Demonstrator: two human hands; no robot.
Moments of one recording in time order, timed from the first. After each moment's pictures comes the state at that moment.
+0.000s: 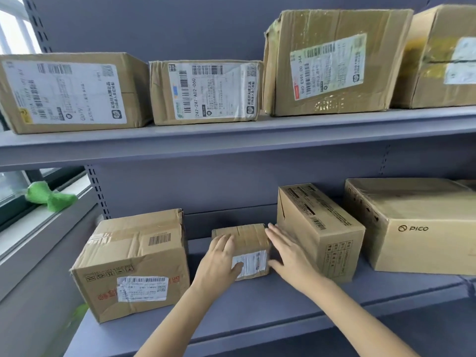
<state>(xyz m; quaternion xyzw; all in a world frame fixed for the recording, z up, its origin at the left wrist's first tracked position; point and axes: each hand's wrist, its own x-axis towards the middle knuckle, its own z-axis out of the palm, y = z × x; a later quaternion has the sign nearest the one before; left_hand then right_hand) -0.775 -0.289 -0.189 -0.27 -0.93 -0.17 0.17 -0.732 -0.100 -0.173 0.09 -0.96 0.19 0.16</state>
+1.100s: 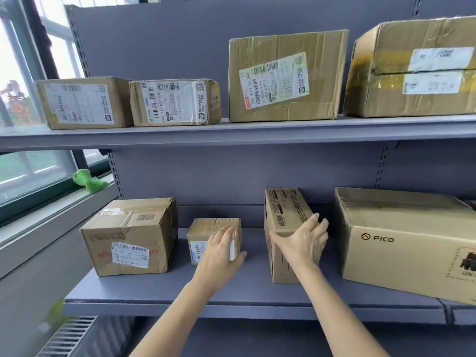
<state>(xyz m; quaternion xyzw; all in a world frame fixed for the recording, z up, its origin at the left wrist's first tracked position) -0.680 -0.180 -0.161 -0.14 -0.94 -0.27 0.18 -0.715 -0.001 -0.161 -0.20 -0.89 0.32 0.25</state>
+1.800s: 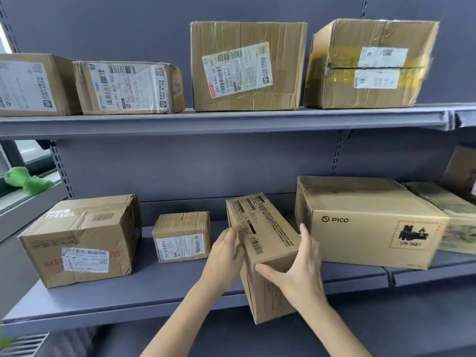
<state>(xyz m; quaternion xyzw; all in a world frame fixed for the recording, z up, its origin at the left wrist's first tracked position) -0.667 -0.119 -0.170 -0.21 -0.89 -0.39 0.12 -0.594 0.024 -0.166 -0.08 -0.88 0.40 0.25</state>
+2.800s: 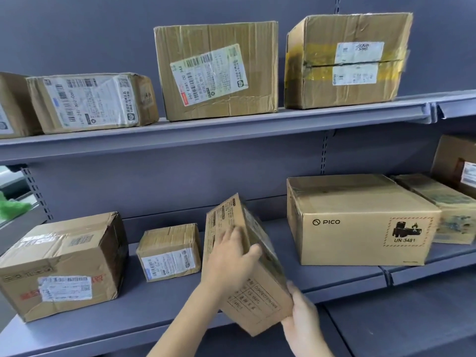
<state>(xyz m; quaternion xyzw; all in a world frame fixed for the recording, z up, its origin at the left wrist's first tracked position) -0.657 -0.086 -0.126 -0.19 -0.93 -0.30 0.04 -0.612 0.035 -0.232 -0.25 -0.36 0.89 0.10</state>
